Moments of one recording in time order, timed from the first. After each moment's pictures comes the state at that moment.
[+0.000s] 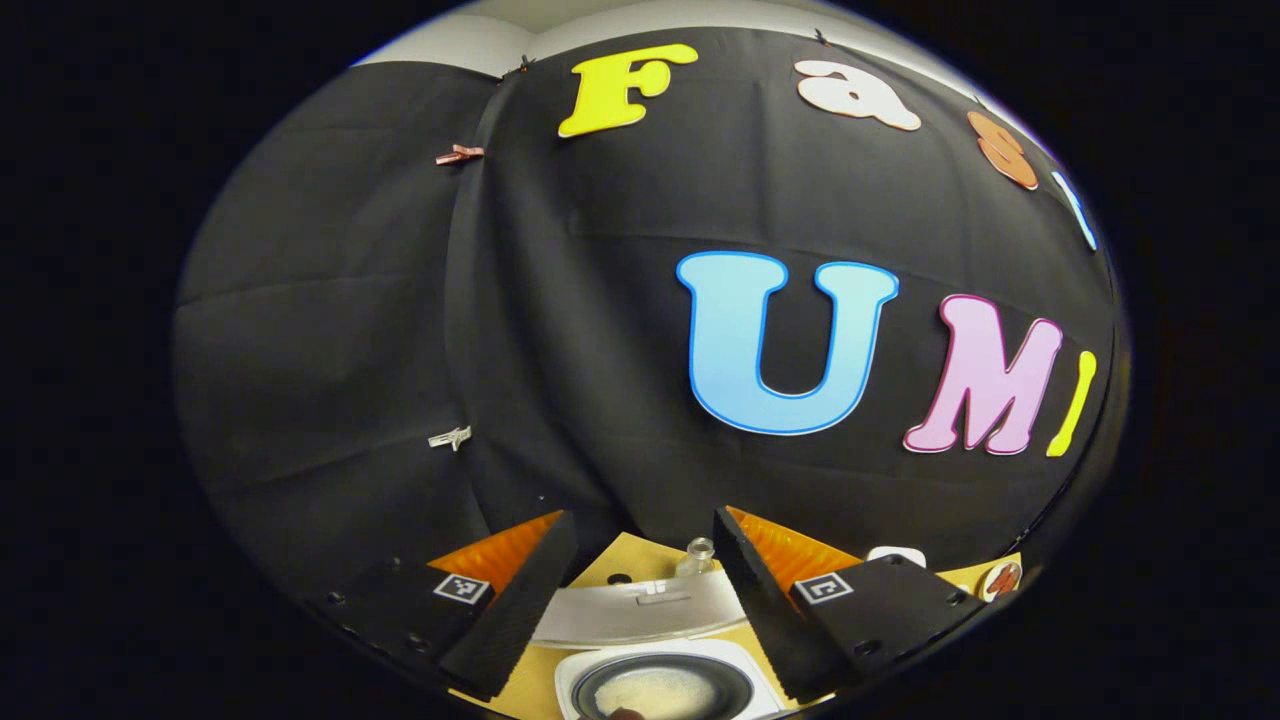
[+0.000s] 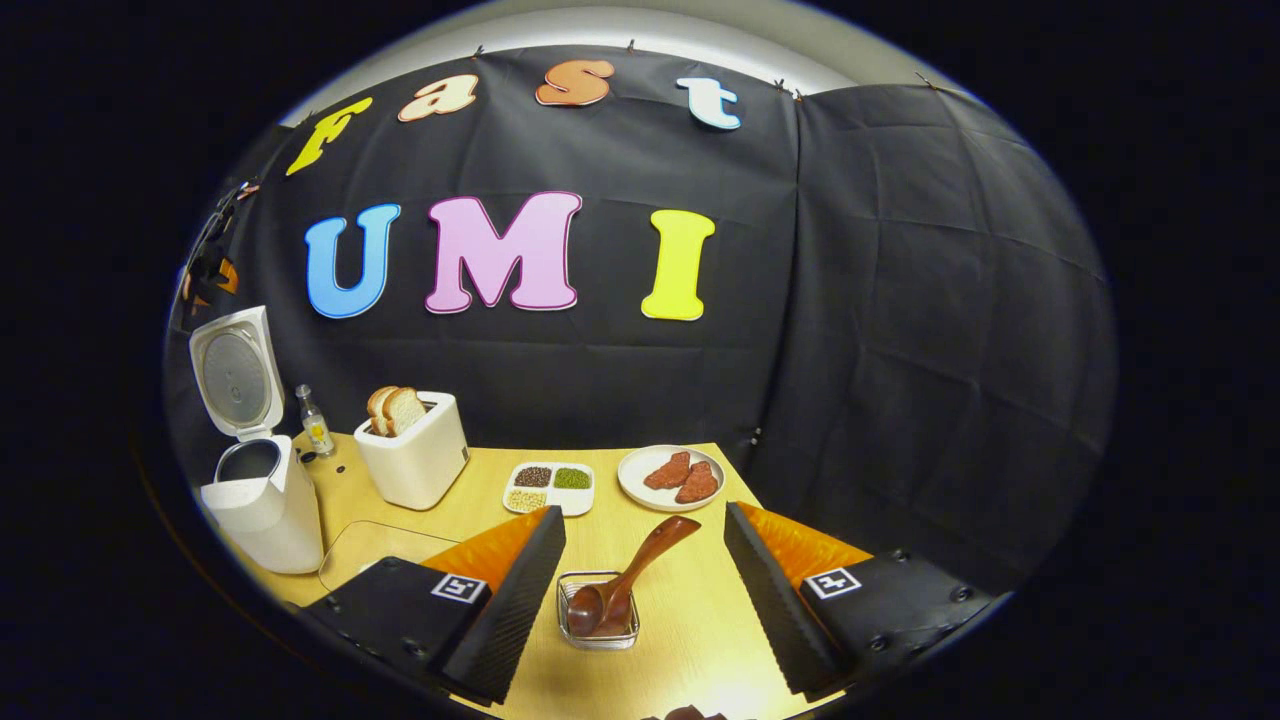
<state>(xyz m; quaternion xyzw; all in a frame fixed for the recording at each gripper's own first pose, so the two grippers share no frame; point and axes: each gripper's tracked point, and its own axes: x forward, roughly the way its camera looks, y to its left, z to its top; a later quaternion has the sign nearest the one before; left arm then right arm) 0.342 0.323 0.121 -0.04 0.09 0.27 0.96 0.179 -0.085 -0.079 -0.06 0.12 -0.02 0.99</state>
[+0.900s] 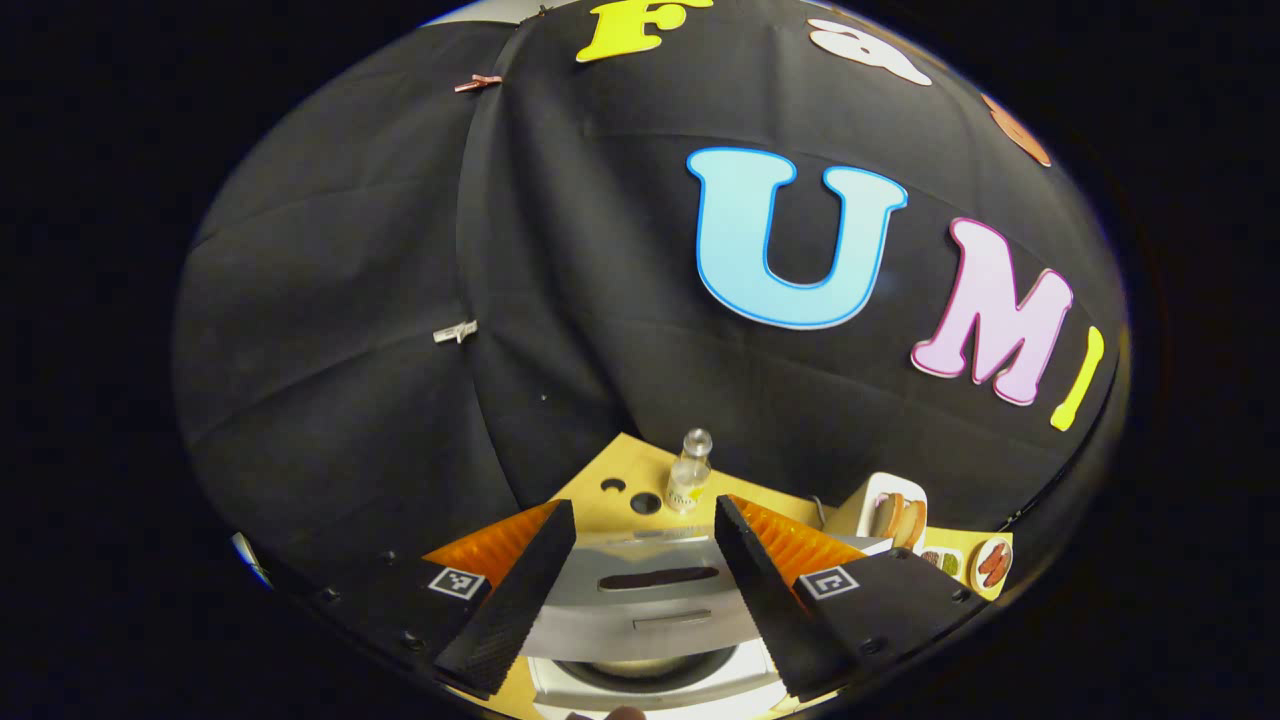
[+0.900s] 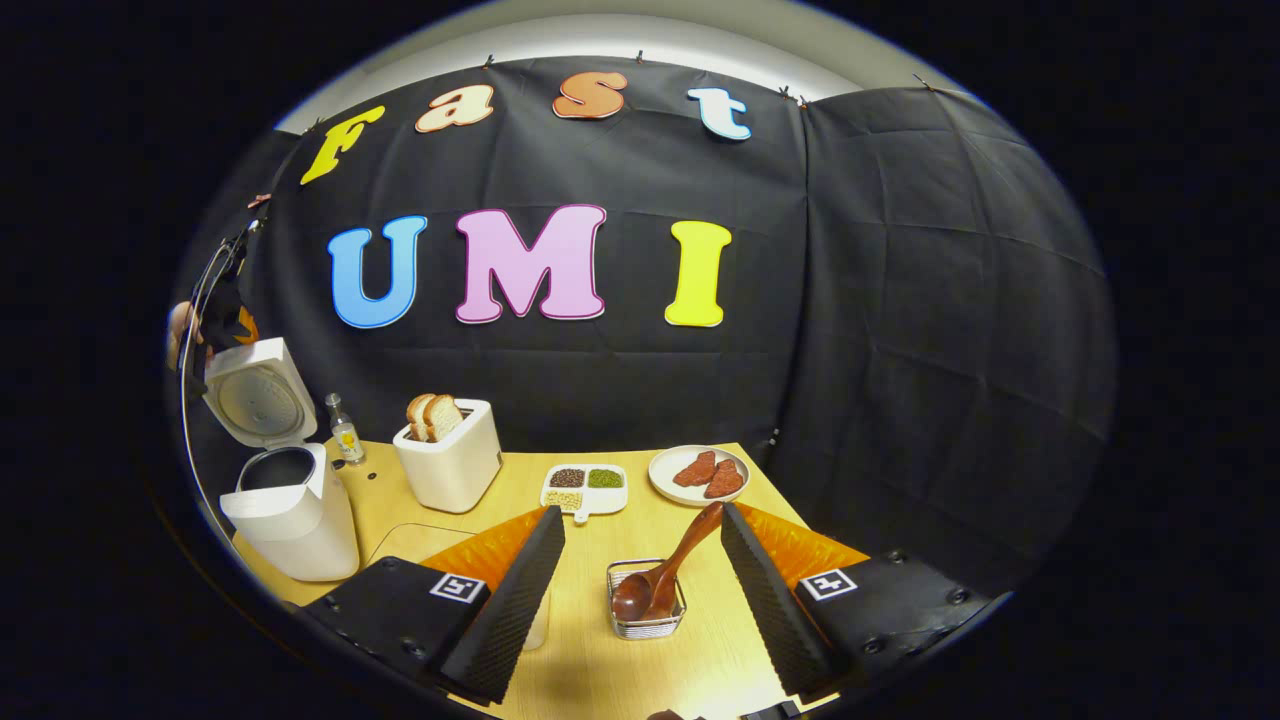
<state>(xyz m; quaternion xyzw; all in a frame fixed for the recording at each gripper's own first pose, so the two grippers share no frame) 0.283 0.247 0.012 -0.12 0.20 0.27 0.93 0.154 -0.042 -0.074 -0.04 0.11 0.01 0.99</state>
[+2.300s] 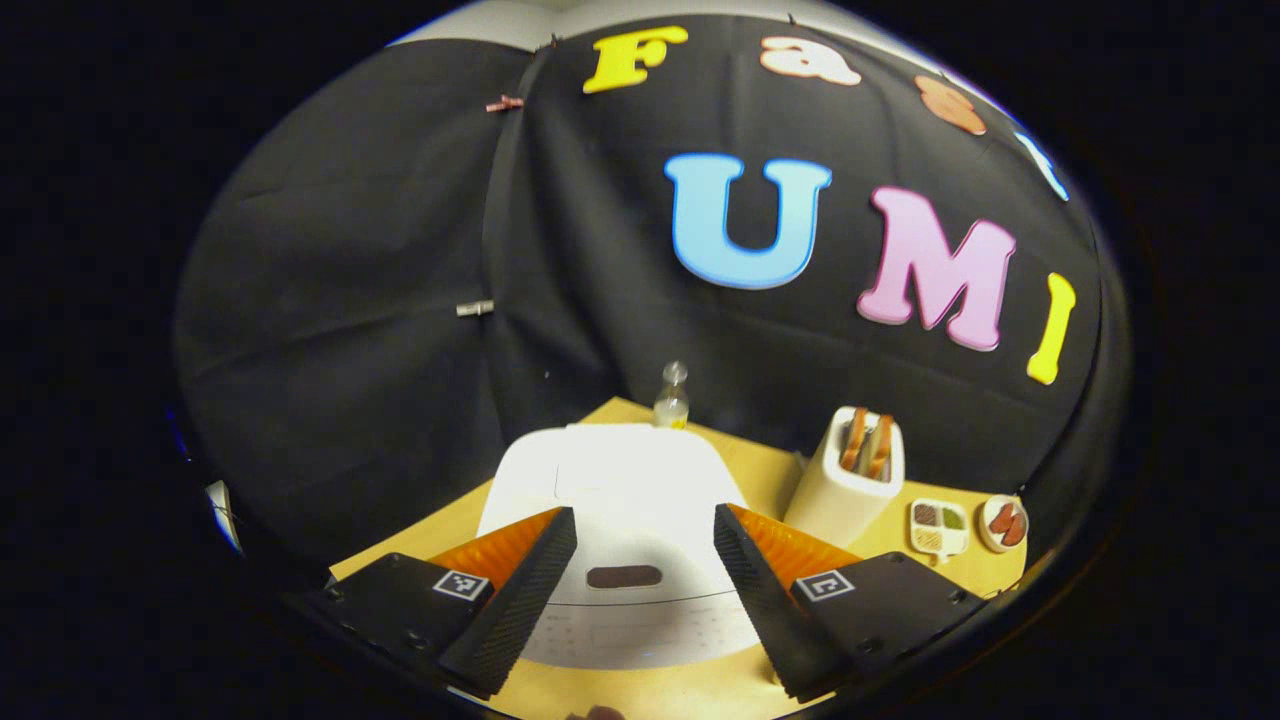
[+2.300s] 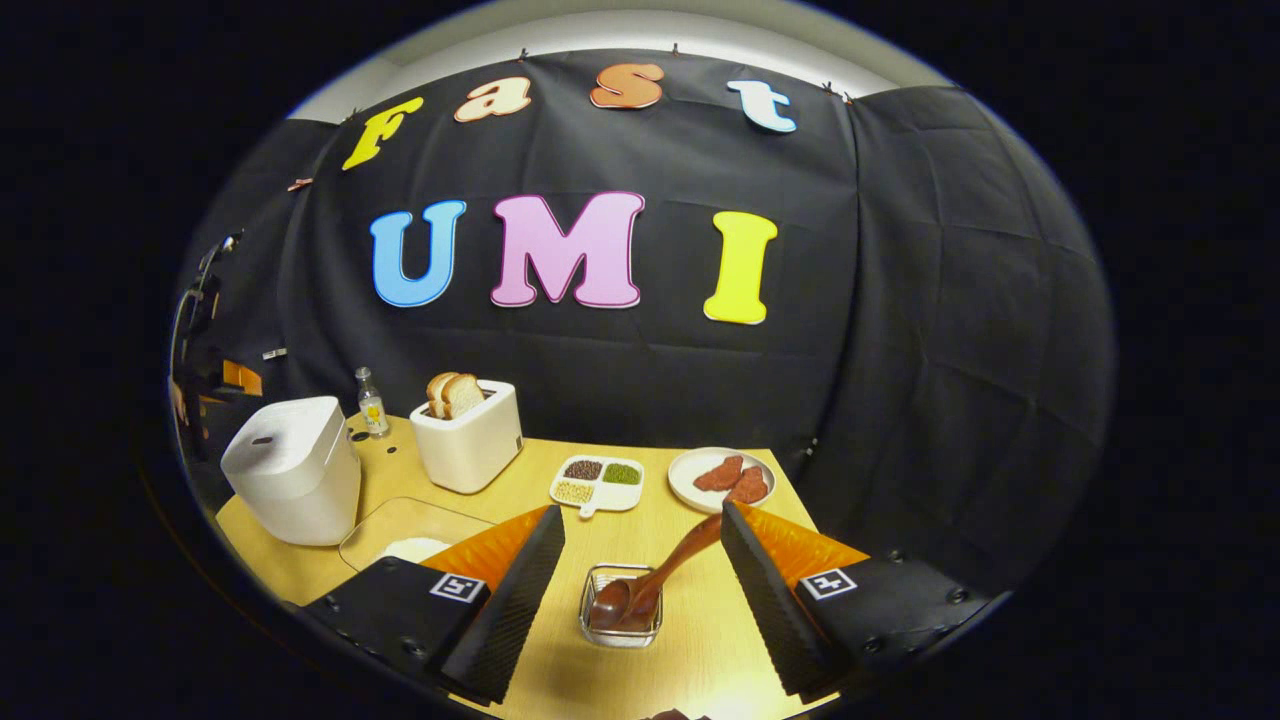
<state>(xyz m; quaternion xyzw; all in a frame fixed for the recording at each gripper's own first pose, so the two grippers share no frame) 0.179 0.117 -0.027 -0.07 0.10 0.28 0.95 0.195 -0.061 -0.071 -0.07 0.10 0.10 0.99</state>
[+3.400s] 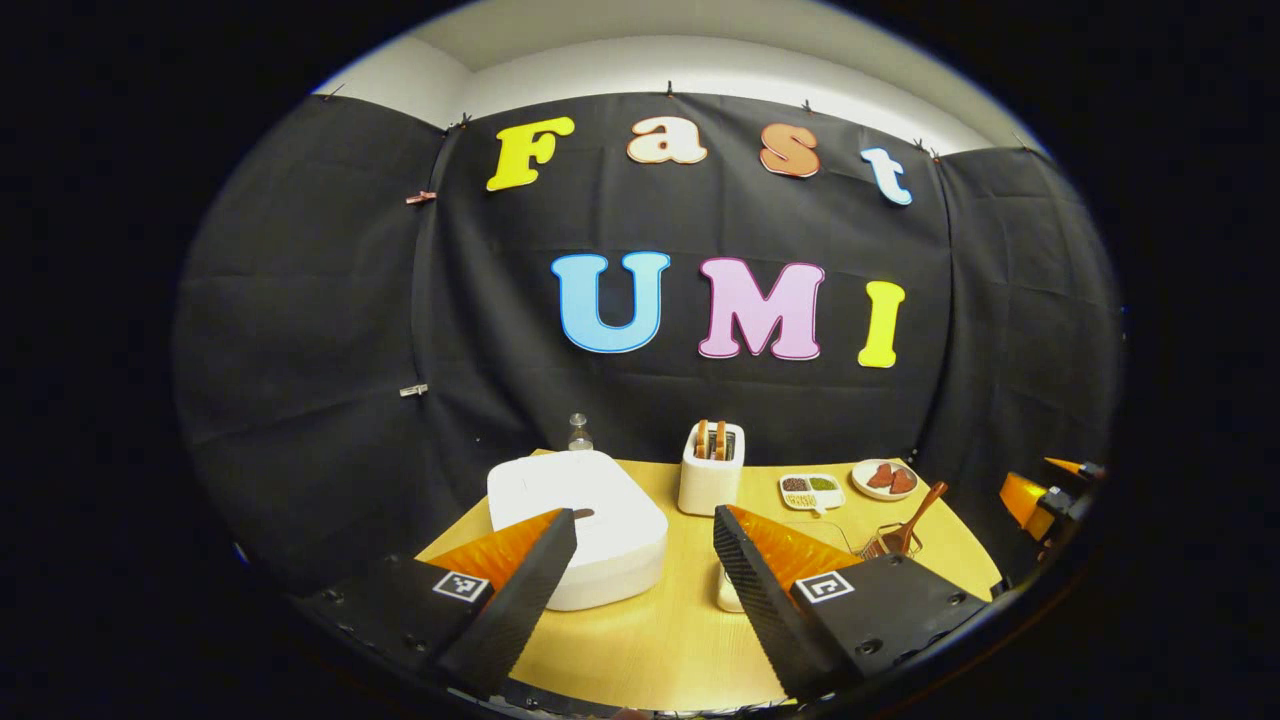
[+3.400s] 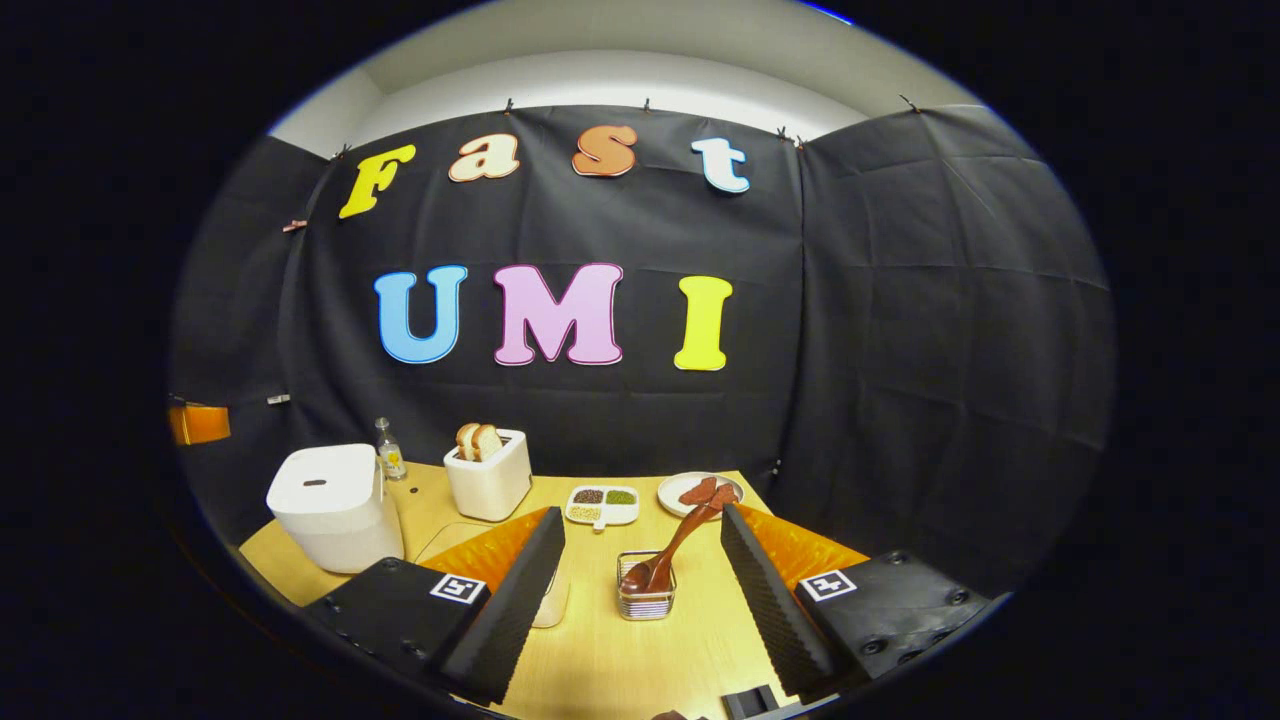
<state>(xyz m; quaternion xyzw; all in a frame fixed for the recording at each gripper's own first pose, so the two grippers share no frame) 0.000 -0.010 0.008 0.00 0.06 0.12 0.99 0.041 -0.046 -0.012 -0.03 0.05 0.03 1.00</state>
